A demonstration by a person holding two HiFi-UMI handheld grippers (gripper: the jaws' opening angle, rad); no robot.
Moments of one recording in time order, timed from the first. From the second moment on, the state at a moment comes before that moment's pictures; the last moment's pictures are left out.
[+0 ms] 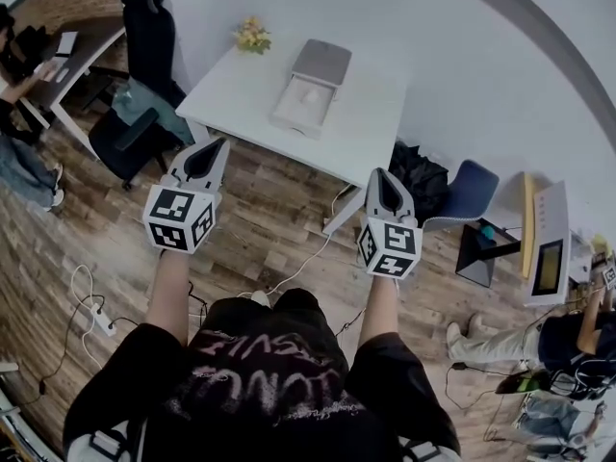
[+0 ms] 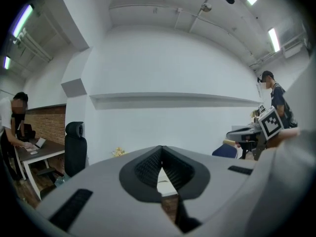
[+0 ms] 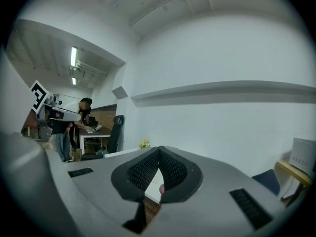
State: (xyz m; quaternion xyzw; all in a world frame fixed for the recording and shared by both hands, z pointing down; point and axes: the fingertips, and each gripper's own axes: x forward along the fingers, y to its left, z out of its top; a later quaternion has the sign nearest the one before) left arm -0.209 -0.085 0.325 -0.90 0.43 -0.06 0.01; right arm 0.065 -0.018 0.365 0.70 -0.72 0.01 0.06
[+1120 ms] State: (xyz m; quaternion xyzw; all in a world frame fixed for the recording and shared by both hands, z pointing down) left arm -0.160 -0.218 0.346 -0.91 0.41 -0.10 0.03; right arm 0.106 -0.155 0.375 0.70 -0.71 0.01 0.05
